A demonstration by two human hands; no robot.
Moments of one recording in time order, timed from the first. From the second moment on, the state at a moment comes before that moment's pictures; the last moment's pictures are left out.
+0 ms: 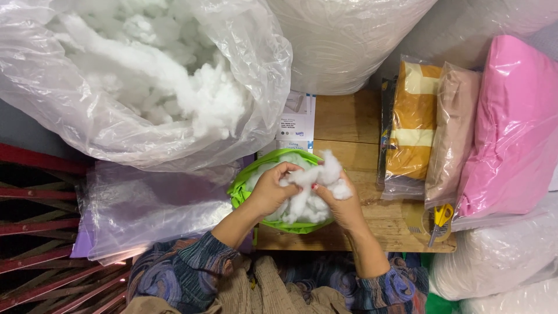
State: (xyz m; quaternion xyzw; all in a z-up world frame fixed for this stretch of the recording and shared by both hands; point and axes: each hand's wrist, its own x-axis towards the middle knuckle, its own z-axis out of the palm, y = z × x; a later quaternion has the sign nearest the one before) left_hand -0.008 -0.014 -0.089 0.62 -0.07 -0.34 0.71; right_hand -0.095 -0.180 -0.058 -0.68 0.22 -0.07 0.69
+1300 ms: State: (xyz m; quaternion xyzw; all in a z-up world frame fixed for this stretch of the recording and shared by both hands) left_hand 0.000 -0.004 -0.073 0.65 -0.15 -0.33 0.67; right_hand -0.103 -0.223 -0.028 -0.88 0.22 -0.05 0.41
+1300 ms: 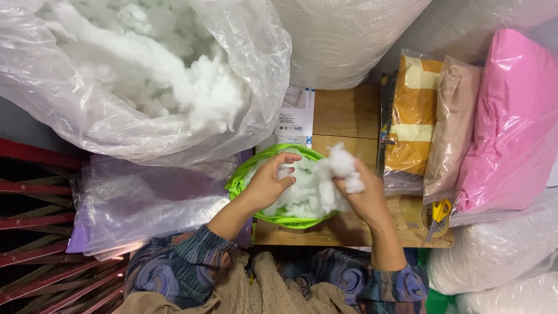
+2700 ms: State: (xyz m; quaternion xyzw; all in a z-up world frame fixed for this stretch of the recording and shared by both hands) left_hand -0.001 0.002 -0.042 0.81 -0.41 -0.28 0.31; right_hand -0.084 -0.217 -0.019 -0.89 0.20 0.14 0.39
